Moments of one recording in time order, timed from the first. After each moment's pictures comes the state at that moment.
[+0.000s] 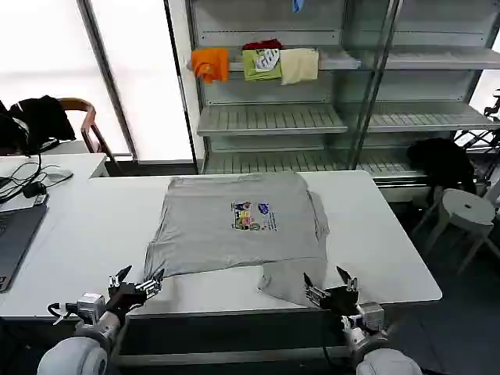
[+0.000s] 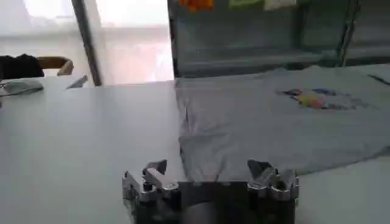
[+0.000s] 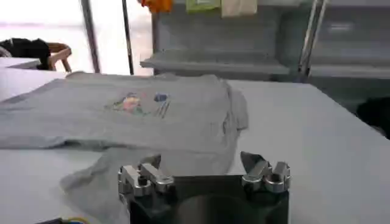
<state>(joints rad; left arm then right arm) 1.40 -1.26 -0.70 -2.04 -0.27 0.57 0.10 -1.48 1.45 0.49 2.18 0.04 -0.58 -0.10</state>
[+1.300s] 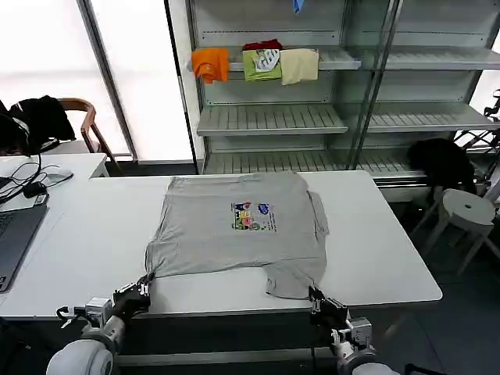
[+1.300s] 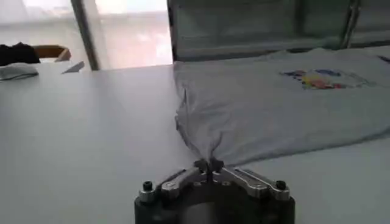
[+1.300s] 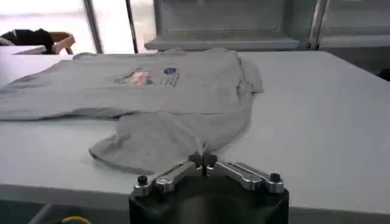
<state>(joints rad) 1.38 -1.27 -0.68 -1.99 -0.26 0.54 0.12 -1.44 1.50 0.46 2.13 0.09 -0.52 -0.08</state>
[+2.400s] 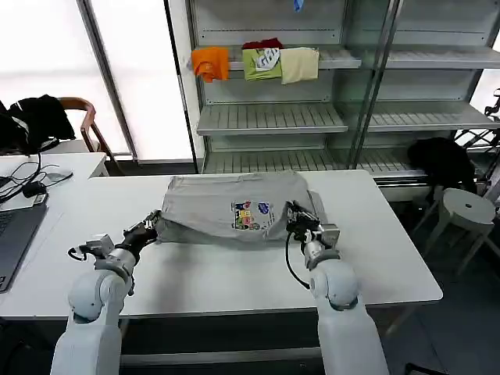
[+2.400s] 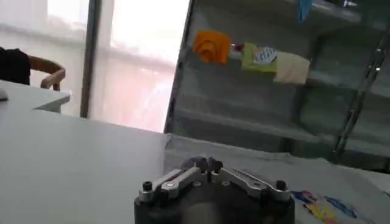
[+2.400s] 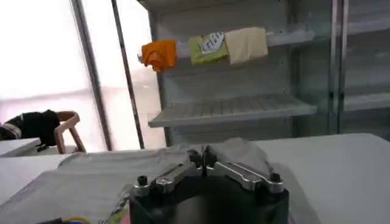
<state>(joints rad) 0.92 -1.35 -0.68 -1.69 -0.41 0.54 0.11 -0.77 1.61 0.44 1.58 0.09 -0.46 -0.06</state>
